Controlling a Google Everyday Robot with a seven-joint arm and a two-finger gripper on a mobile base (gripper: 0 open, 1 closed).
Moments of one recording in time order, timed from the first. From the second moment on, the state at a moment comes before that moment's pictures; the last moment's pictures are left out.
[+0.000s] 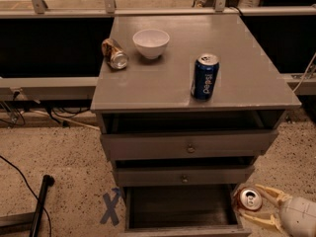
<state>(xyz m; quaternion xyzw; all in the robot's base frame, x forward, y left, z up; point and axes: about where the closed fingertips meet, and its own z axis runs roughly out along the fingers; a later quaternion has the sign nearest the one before) 0.365 -0.265 0.641 -0.44 0.75 0.15 0.47</state>
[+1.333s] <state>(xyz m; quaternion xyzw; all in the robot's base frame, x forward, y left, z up) 0.444 -0.308 0.793 -0.42 0.79 0.03 0.45</state>
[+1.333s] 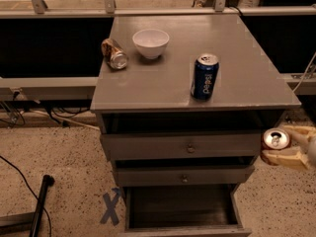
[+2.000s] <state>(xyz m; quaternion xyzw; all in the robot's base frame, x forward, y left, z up) 0.466 -0.315 0.833 -0.42 0.78 0.05 0.47</state>
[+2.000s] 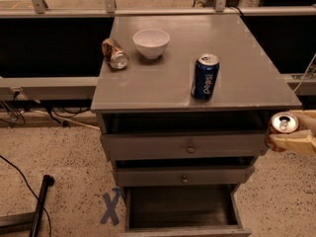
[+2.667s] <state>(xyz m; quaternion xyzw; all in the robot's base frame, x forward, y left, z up) 0.472 -0.280 0.868 -0.42 0.77 0.11 0.47</state>
